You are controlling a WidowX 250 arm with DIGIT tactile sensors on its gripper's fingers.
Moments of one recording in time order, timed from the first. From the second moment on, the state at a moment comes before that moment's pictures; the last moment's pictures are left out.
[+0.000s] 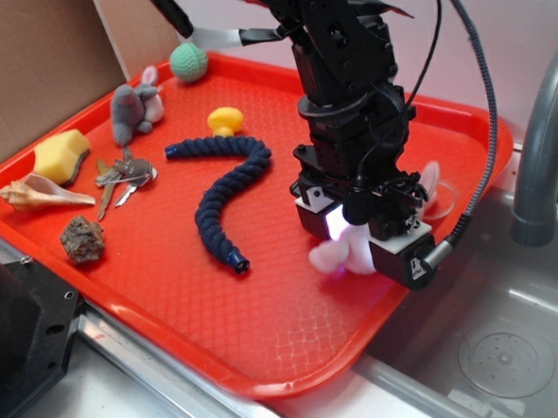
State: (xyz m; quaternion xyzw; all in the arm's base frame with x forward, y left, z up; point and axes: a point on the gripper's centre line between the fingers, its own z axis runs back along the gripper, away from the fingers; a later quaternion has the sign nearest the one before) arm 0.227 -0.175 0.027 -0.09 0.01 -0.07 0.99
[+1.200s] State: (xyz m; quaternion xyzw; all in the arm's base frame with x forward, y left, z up) arm 0.175 0.006 0.177 -0.01 -0.06 0.11 0.99
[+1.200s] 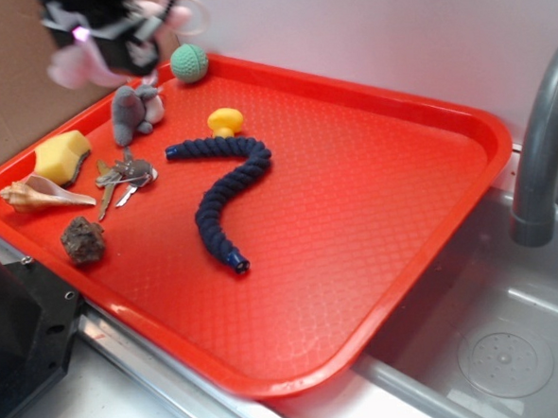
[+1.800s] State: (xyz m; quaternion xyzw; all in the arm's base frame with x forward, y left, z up) arm 0.198 0.030 0.197 0.00 -0.03 0.04 1.00
